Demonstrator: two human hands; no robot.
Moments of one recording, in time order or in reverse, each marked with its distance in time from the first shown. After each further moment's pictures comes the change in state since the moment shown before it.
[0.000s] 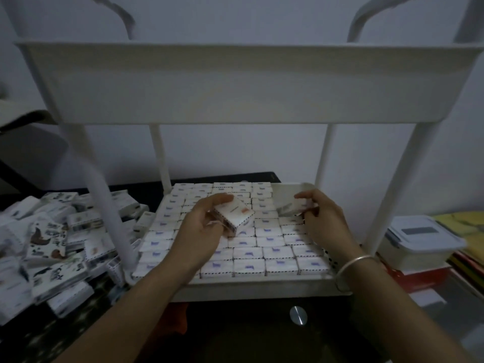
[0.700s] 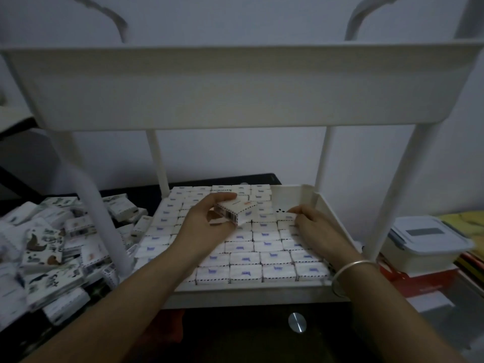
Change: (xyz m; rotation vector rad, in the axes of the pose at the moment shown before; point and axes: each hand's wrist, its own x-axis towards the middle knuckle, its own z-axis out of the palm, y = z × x) left_hand 0.016 0.006 0.004 0.088 -0.043 -0.026; right_hand -0.004 -0.006 0.002 0.082 -0.262 0.191
